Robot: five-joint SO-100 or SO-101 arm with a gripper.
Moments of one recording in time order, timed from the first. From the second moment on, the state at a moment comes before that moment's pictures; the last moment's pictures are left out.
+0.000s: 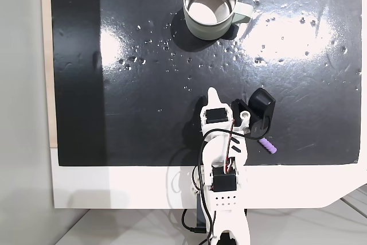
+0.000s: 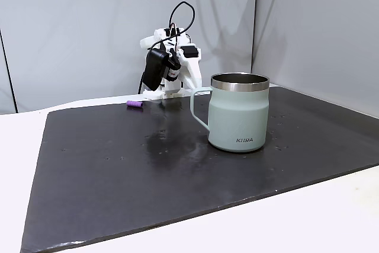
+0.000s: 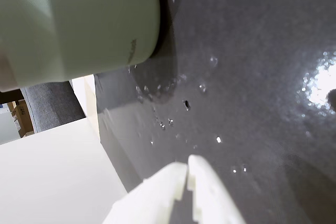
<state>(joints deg) -4.8 189.1 177.8 45.6 -3.3</state>
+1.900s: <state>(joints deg) 24.2 131.0 102.3 86.0 -10.3</state>
